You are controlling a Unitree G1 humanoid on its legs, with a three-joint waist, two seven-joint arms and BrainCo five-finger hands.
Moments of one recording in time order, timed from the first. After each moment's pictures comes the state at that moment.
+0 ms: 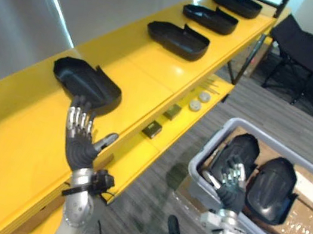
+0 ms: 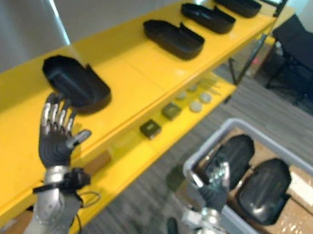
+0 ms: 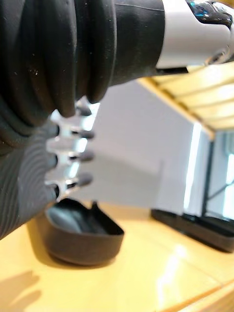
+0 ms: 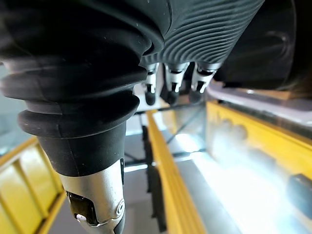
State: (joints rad) left arm 0.18 0.07 -0.25 -0.45 -0.15 -0.31 0.55; right arm 0.30 -0.09 0.13 -0.13 0.22 -0.28 -0.26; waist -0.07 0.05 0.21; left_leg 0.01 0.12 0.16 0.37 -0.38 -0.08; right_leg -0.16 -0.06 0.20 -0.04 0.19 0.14
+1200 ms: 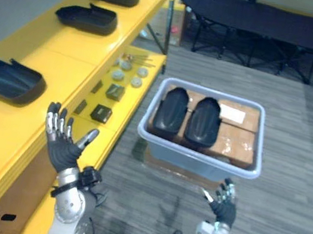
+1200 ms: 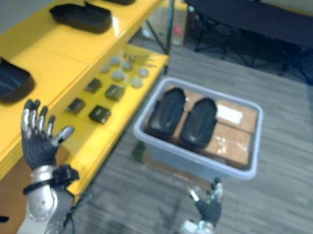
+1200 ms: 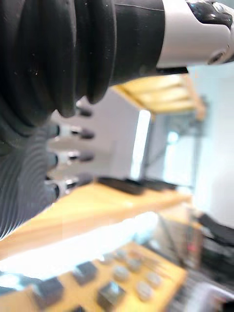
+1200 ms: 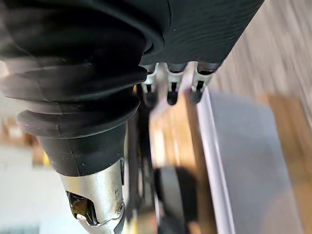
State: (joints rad) left arm 0.24 0.04 -0.18 -0.39 -0.19 -0.29 0.50; right arm 0.29 -0.10 0.07 0.02 0.18 -0.21 -0.47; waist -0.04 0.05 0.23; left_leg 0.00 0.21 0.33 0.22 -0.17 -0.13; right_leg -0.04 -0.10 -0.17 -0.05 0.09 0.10
